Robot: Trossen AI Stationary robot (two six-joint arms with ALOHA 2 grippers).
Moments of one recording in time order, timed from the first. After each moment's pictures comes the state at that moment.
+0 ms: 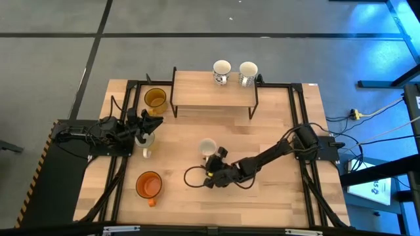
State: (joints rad) left arm -0.03 0.01 0.01 0.26 -0.32 -0.51; right arm 0.39 2.10 1.20 0.16 0.66 0.49
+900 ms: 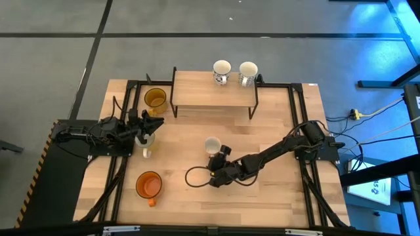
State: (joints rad) left arm -0.03 0.01 0.01 0.22 -0.32 -0.51; right arm 0.39 2.02 1.20 -0.05 0.57 0.42
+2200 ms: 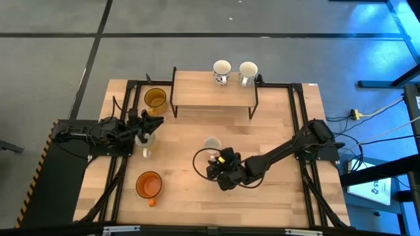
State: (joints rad) left arm -0.03 0.01 0.01 0.22 -0.35 -0.52; right arm 0.44 1.95 1.29 -0.31 0.70 1.42
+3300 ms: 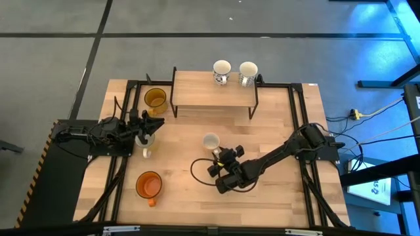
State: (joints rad) left arm -0.03 0.01 0.01 0.19 -0.33 -0.51; right arm 0.45 2.04 1.29 -0.39 1.03 1.15
